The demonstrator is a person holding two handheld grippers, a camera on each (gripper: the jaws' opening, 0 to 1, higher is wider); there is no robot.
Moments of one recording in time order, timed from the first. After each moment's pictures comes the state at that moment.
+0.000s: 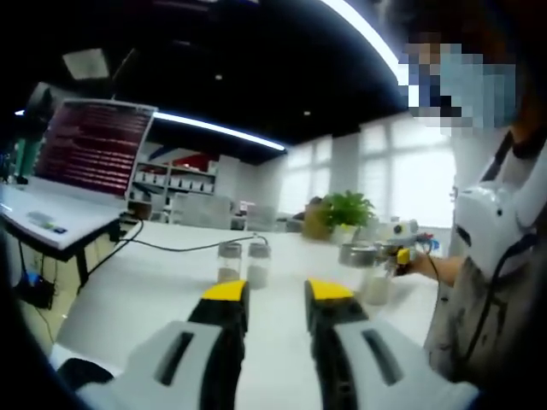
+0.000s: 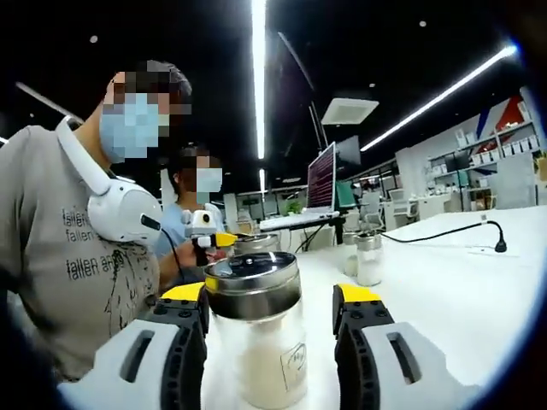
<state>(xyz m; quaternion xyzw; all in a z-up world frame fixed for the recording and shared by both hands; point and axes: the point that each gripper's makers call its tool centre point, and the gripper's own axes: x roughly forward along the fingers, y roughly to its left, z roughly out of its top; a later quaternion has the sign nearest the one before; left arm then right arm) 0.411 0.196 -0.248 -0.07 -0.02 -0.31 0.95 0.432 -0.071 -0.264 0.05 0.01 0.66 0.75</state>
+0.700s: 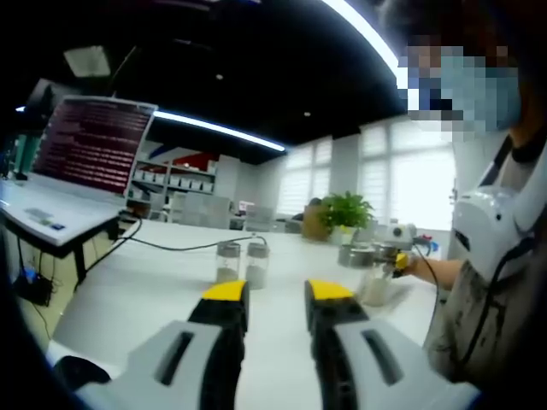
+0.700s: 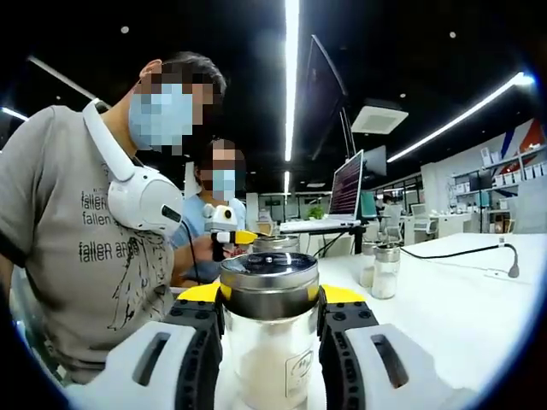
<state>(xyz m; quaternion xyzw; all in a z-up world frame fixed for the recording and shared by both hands) 0.413 0.191 -0.249 -0.08 -0.02 -0.31 0.95 0.424 -0.071 -0.263 0.03 -0.02 0.70 0.72</state>
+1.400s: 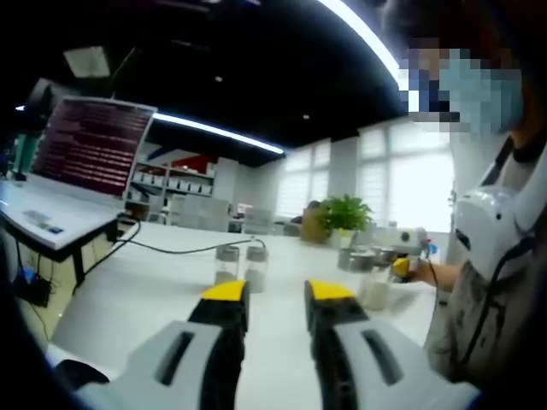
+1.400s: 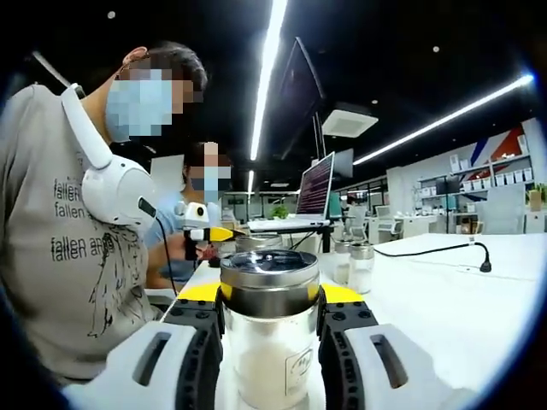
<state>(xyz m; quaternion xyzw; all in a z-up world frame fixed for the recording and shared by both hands) 0.415 0.192 -0.245 -0.09 -0.03 -0.31 0.95 0.420 -0.063 -0.265 0.02 -0.02 0.62 0.79</state>
